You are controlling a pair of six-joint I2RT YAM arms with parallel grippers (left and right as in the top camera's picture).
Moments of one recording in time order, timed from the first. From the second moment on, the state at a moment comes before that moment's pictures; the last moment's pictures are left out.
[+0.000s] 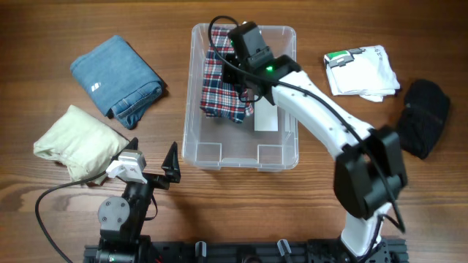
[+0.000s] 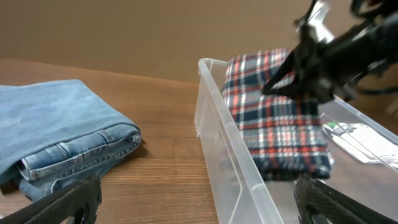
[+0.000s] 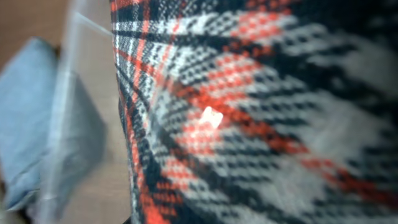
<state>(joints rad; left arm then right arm) -0.10 0.03 0.01 -0.07 0.11 -0.23 0.57 2.00 1.61 -0.50 0.01 0.60</state>
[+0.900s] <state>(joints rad) -0.10 0.03 0.01 -0.07 0.11 -0.23 0.57 2.07 1.78 -0.68 0.08 0.48</state>
